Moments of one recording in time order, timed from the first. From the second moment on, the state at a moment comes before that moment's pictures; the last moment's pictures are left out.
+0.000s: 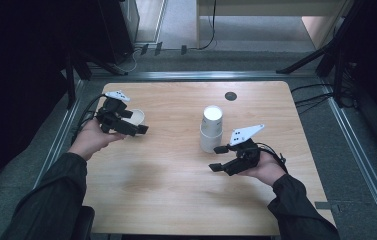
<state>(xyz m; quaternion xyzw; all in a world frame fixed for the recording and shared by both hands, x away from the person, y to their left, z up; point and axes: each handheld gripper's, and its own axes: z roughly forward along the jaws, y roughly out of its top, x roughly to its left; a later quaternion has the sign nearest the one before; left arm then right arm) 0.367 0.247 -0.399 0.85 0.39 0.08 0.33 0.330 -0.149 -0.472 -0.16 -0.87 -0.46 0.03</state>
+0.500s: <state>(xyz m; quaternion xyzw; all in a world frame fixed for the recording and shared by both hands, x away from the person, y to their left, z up) 0.339 0.207 -0.424 0.86 0.36 0.05 0.37 0.333 -0.156 -0.472 -0.17 -0.88 -0.45 0.01</state>
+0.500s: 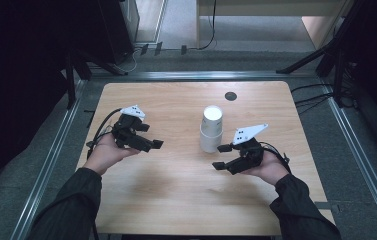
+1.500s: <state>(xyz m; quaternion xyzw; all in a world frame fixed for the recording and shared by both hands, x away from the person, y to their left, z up) 0.305 0.182 -0.451 0.85 0.30 0.03 0.42 0.356 -0.182 -0.449 -0.19 -0.88 -0.43 -0.02</state>
